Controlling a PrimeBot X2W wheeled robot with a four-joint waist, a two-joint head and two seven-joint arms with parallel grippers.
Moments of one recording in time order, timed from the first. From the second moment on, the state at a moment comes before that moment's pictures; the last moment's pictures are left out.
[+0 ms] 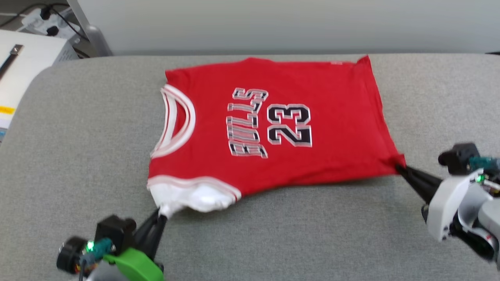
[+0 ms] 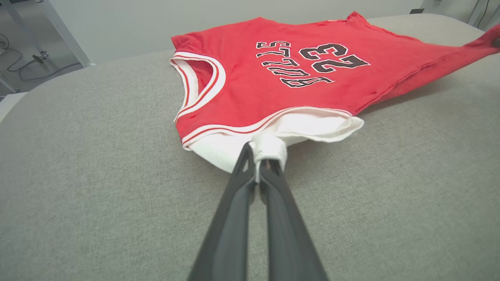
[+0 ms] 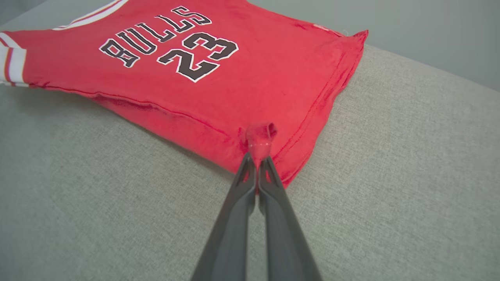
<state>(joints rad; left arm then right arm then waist) -0.16 0.76 -0.76 -0.11 -0.75 0.24 -0.16 -0.64 -0.76 1.10 0.43 1.01 0.13 -0.17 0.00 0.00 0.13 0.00</state>
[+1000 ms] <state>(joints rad) -0.13 0.77 -0.83 -0.11 -0.79 0.16 -0.09 -0.20 -0.84 0.78 0.19 1.05 0.13 -0.06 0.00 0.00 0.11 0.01</state>
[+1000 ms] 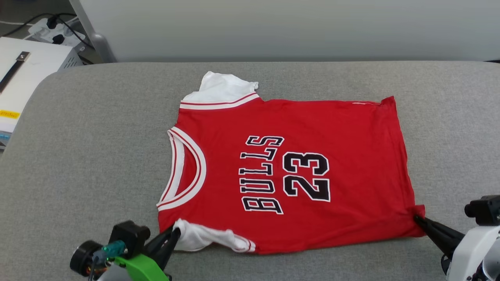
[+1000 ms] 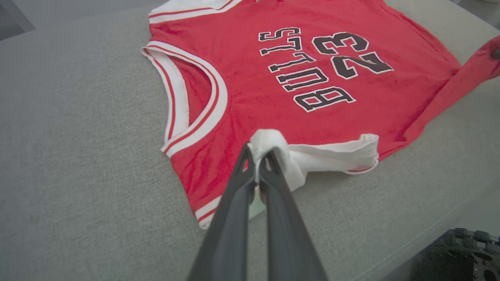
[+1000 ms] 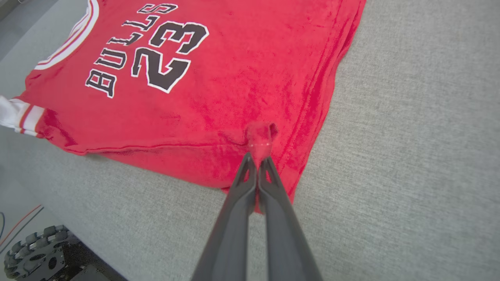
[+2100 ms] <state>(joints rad) -0.69 0.56 -0.86 0.60 -0.71 -0.12 -0.14 -0.56 -0.67 0.74 0.39 0.94 0.13 0.05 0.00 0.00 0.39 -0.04</state>
